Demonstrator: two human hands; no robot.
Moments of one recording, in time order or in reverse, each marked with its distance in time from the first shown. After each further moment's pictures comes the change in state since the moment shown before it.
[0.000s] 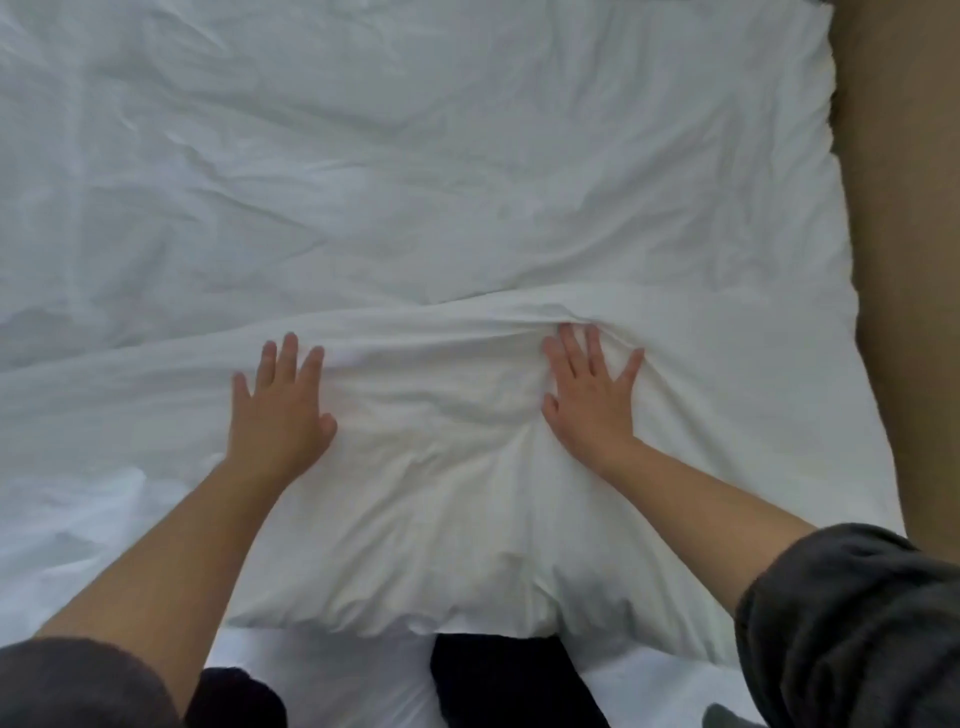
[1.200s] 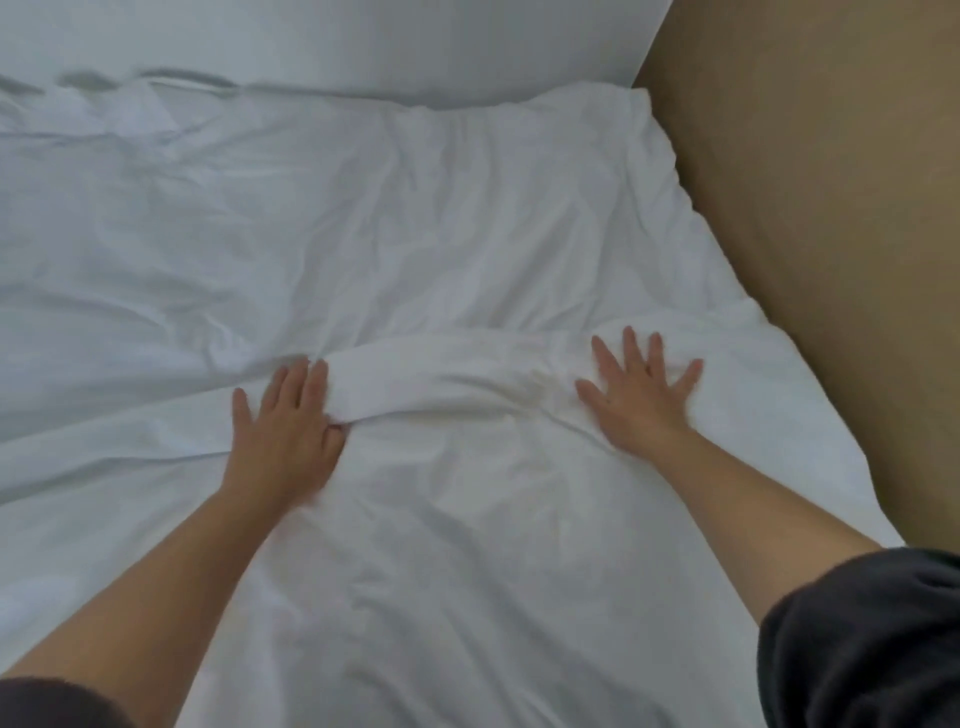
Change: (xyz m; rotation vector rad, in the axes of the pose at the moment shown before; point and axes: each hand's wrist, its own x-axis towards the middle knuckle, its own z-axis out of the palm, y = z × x) left_hand 0.204 0.112 -0.022 -0.109 0.258 0.337; right_hand 0.109 0.154 -0.003 0.164 -0.095 0.489
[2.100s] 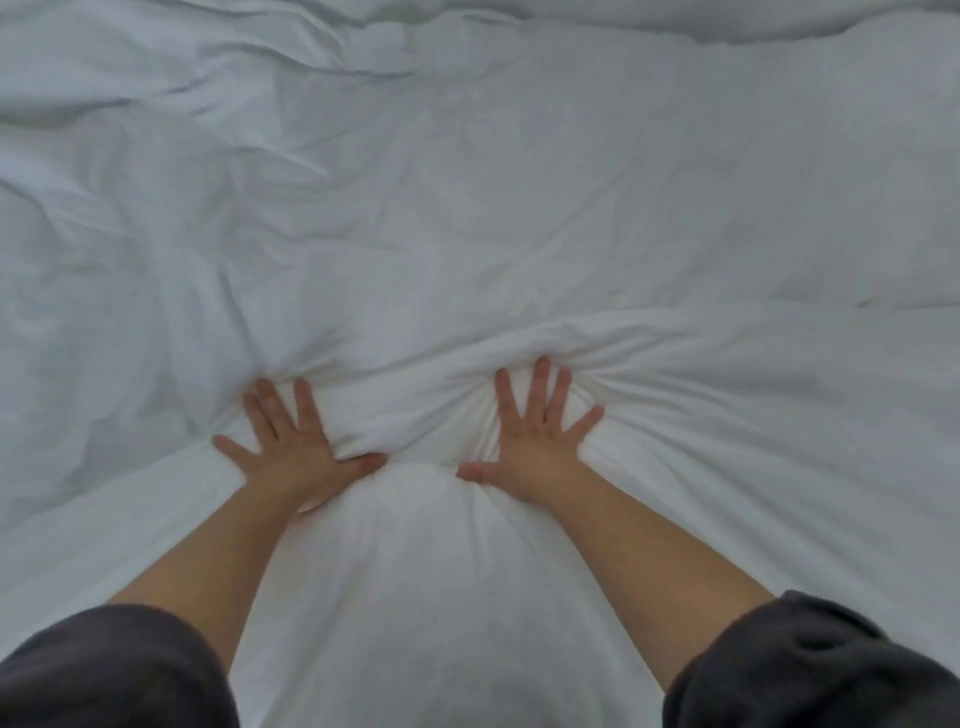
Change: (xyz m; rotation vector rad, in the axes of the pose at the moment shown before) left_hand -0.068 -0.301 -0.033 -0.047 -0.528 -0.514; right_hand -0.114 -0.419 0.030 0.108 -0.339 -0.292
